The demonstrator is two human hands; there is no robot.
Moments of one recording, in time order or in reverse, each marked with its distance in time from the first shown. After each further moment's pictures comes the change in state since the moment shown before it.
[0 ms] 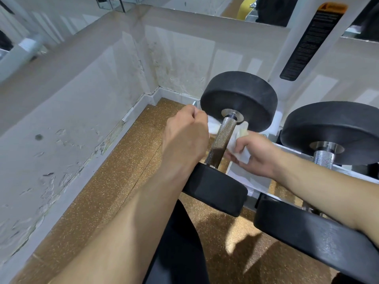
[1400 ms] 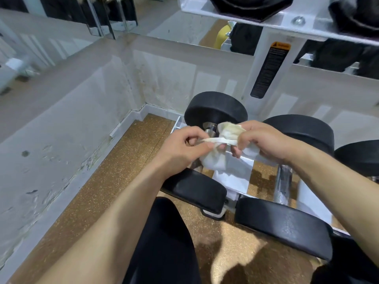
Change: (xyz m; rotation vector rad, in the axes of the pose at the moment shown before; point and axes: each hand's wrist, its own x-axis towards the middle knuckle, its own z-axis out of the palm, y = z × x) left_hand -0.005 -0.008 -0.018 -0.149 -0.487 0.369; right_hand -0.075 -0.070 0.001 -0.830 -0.154 -0.310
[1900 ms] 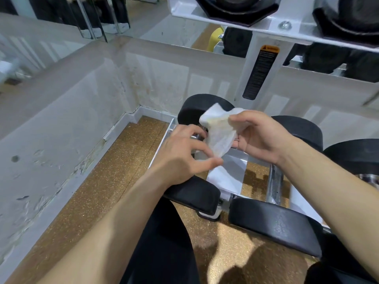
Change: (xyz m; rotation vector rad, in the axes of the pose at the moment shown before) left_hand 0.003 -0.002 0.011 0.480 0.005 0.246; right_hand -0.001 -0.008 -0.001 0.682 0.173 0.021
